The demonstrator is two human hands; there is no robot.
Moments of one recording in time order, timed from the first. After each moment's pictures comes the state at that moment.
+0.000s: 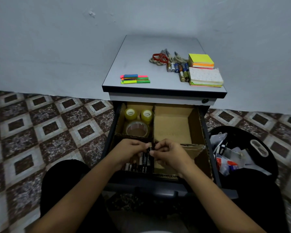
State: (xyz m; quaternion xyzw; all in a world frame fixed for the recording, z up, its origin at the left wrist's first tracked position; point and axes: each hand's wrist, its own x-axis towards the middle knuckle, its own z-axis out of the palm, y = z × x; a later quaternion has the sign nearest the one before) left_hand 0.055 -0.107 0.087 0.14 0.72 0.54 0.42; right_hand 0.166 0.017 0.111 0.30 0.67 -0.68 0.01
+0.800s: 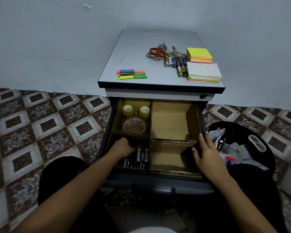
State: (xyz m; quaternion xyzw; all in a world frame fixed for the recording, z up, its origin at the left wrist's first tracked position) left_hand 0.026 -0.093 0.045 0.21 0.88 0.27 0.33; right_hand 0.227 0.094 0.064 0.35 0.92 -0.19 -0.05
